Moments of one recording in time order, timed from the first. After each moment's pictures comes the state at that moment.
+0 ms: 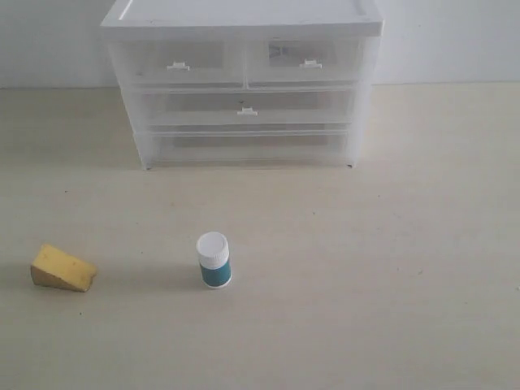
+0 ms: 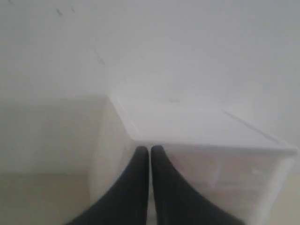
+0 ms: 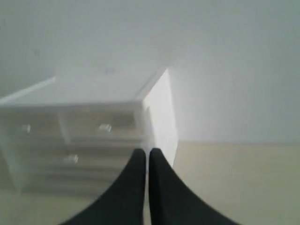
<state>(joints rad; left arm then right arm) 0.14 0.89 -0.32 0.67 -0.70 -0.85 0.08 0.57 -0.21 -0.72 -0.35 0.82</state>
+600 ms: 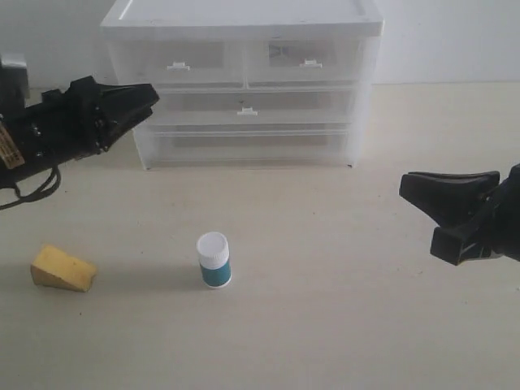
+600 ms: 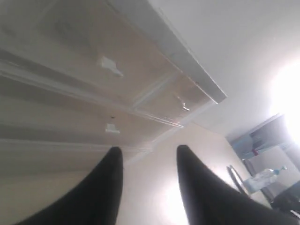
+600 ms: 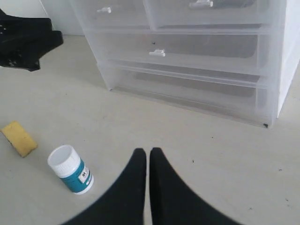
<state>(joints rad) -0.01 1.84 -0.66 0.85 -1.19 -1.26 0.08 1.18 -0.22 -0.97 -0.82 0.84</state>
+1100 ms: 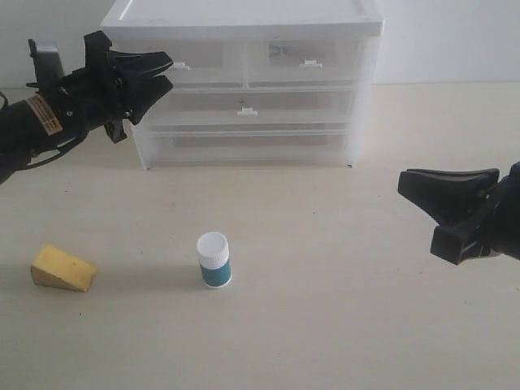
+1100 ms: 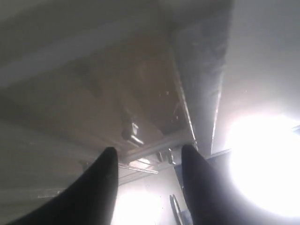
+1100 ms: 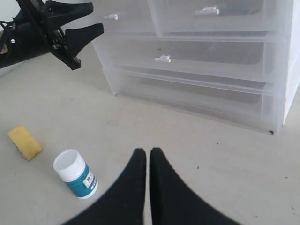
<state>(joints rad) -0.03 2.04 -0.94 0.85 -1.21 -1.63 0.08 1.18 -0.22 -0.96 -0.84 0.84</state>
